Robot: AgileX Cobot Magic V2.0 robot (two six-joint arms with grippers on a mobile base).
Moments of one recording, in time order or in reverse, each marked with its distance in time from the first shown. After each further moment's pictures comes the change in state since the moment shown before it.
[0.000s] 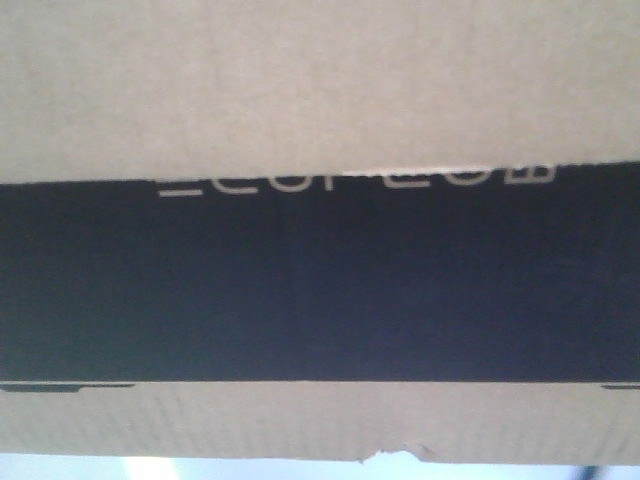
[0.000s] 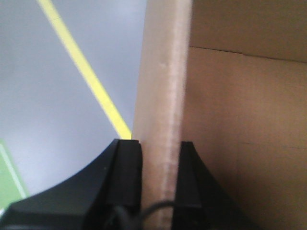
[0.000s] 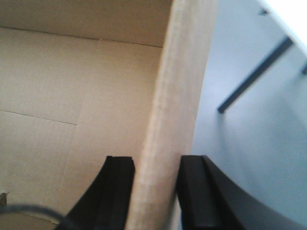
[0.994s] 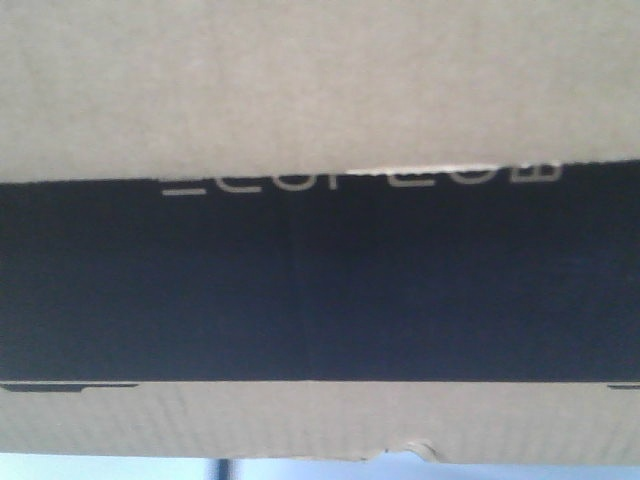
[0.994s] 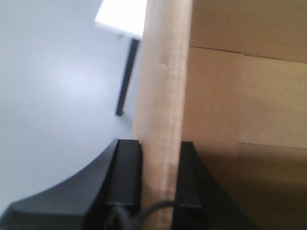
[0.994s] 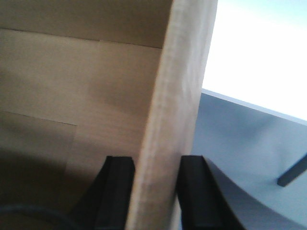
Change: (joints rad) left arm 0.000 0.000 0.000 0.000 -0.002 0.000; right arm 0.000 0.000 0.000 -0.001 0.000 0.000
